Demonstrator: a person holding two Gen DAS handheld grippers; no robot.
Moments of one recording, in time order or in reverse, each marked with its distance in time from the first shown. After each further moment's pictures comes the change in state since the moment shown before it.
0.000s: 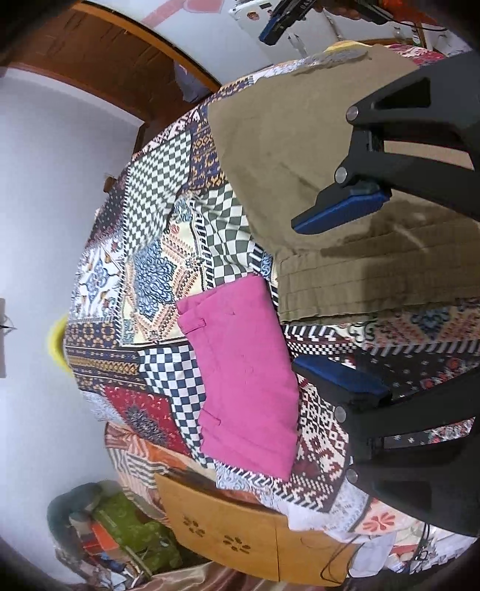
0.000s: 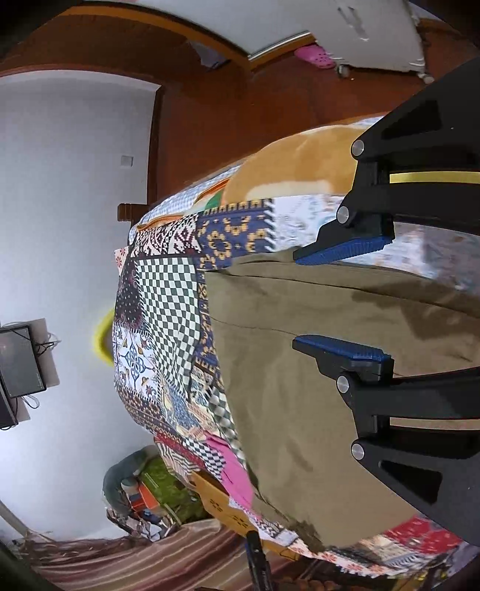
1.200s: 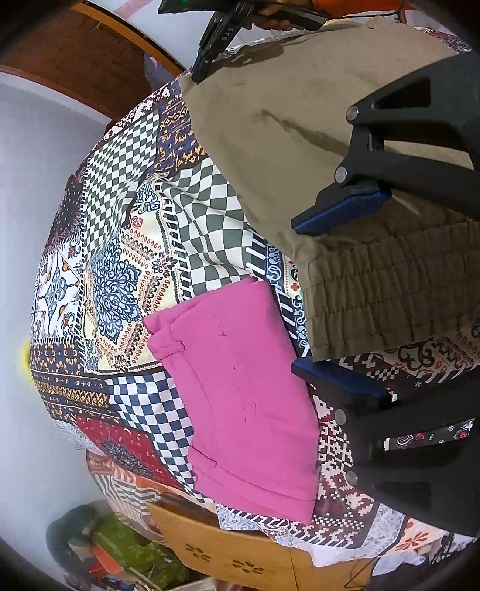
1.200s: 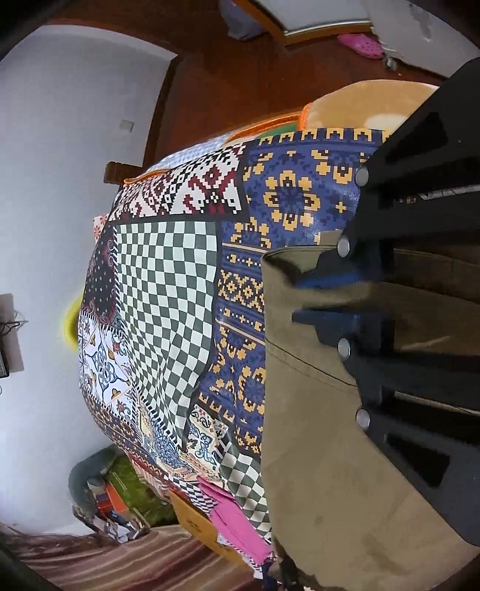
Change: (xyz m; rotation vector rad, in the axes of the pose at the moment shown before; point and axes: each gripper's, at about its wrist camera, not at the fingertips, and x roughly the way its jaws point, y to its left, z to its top) left arm 0.075 -0.013 0.011 0.063 0.109 0.014; right arm 0.127 -0.008 0.056 -0.128 0.067 0.068
